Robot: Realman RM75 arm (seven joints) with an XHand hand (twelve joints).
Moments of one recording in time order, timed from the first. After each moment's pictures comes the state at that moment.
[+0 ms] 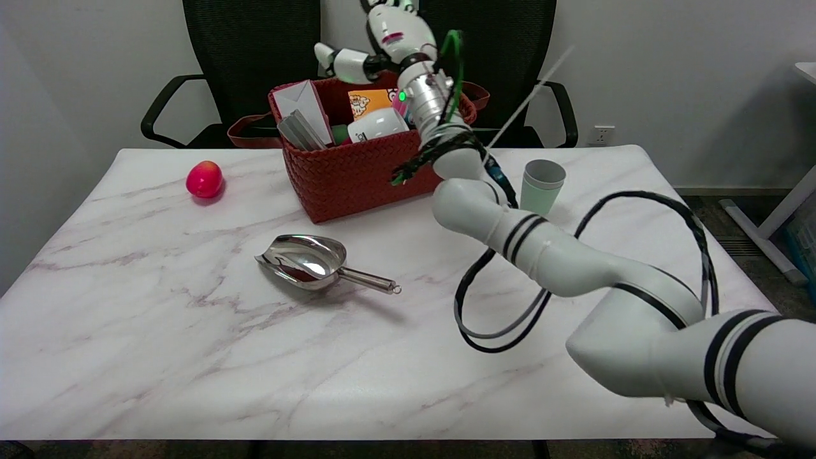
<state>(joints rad) 0.91 -1.49 -2.14 0.70 0.97 0.57 -0.14</state>
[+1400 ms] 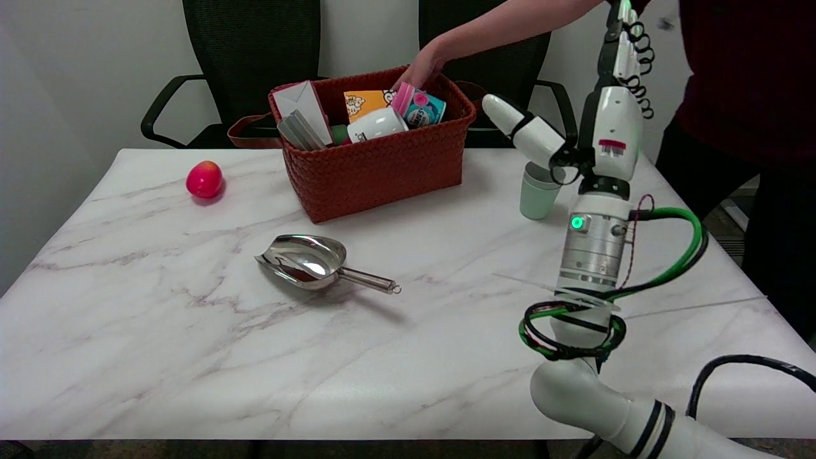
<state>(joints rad) 0.10 -1.23 -2.12 1.59 1.12 1.33 -0.24</state>
